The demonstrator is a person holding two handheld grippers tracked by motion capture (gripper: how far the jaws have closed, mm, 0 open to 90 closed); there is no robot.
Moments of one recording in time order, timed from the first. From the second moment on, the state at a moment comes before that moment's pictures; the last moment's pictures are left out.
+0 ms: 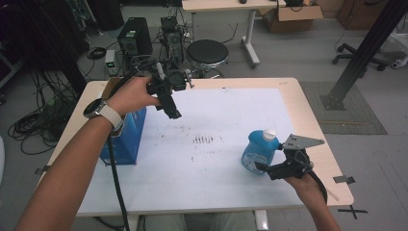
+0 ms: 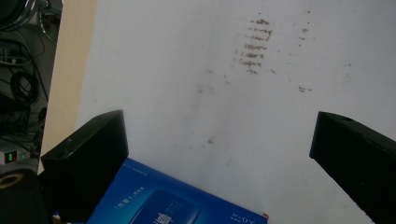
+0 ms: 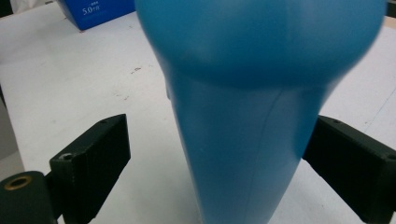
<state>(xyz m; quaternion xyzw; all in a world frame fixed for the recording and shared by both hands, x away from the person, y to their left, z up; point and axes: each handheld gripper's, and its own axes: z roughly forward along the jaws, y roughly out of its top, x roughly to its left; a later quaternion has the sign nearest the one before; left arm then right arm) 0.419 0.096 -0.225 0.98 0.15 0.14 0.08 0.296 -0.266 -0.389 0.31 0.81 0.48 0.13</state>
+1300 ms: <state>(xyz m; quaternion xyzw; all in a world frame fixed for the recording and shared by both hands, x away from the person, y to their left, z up) 0.419 0.098 -0.227 0.98 0.15 0.14 0.08 0.302 -0.261 -0.395 0.32 0.79 0.49 0.14</state>
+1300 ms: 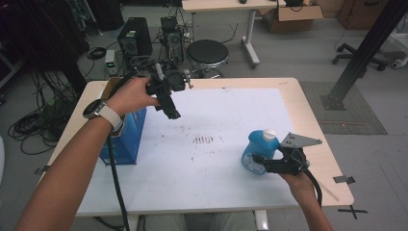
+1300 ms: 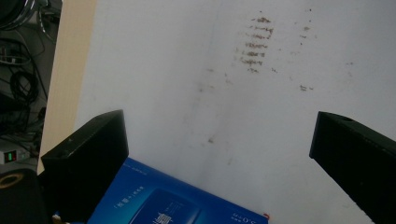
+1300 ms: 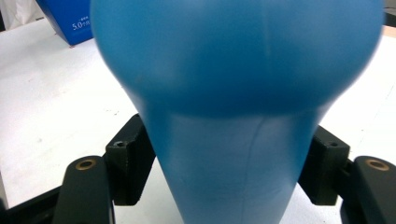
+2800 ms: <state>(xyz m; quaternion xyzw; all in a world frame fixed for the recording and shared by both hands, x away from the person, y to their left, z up) 0.397 0.088 -0.219 0.98 0.13 0.14 0.08 0.300 -0.261 -0.361 0.26 0.82 0.49 0.14</state>
